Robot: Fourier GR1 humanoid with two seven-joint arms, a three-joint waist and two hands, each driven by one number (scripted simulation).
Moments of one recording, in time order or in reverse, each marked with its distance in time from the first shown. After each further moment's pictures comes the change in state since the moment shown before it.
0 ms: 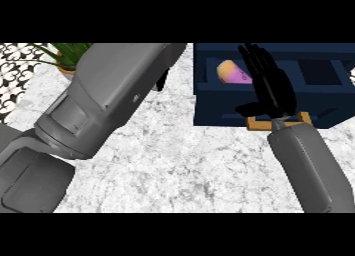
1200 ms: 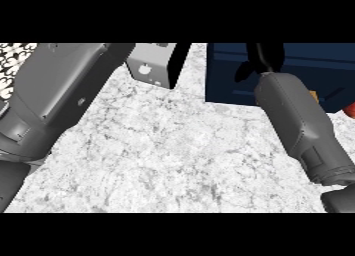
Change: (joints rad) left arm 0.213 0.185 -0.039 -0.321 -0.052 -0.067 0.168; right arm -0.508 0.017 -0.183 0.748 0.115 -0.369 -0.046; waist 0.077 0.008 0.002
